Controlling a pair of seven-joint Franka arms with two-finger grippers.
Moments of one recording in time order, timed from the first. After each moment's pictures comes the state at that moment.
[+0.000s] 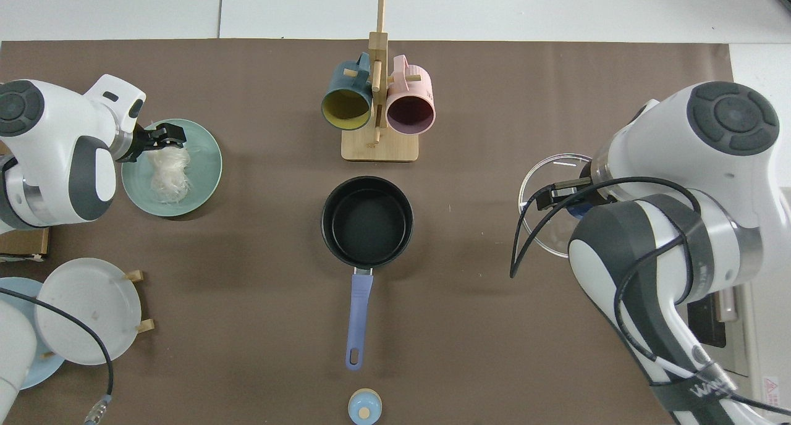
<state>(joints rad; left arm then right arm) 0.02 0.45 0.03 -1.72 0.01 2.32 -0.23 0.11 0.10 0.08 -1.79 -0.06 1.84 0.13</state>
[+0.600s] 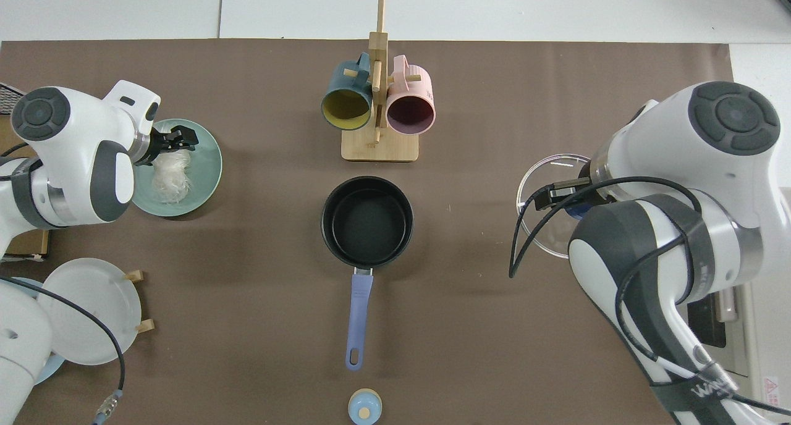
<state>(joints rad) 0.01 0.49 0.02 -1.73 0.01 2.36 -0.30 0.11 0.10 0.08 -1.79 -0.05 1.84 0.13</state>
